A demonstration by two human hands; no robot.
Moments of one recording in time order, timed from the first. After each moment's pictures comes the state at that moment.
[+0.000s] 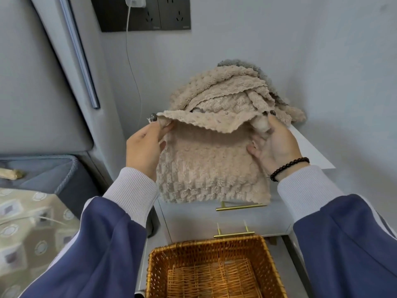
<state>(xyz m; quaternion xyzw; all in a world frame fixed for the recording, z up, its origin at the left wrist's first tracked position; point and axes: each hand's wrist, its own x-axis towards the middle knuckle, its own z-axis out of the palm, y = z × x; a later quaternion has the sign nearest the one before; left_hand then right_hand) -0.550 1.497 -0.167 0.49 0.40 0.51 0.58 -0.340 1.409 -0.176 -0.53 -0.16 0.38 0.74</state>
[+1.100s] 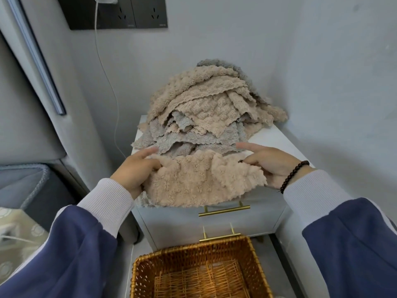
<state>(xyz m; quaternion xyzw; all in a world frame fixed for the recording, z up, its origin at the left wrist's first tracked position) -0.539 1.522 -0.200 0.55 0.50 0.25 0.62 -0.303 1.378 -0.189 -0.65 -0.21 0.49 0.54</state>
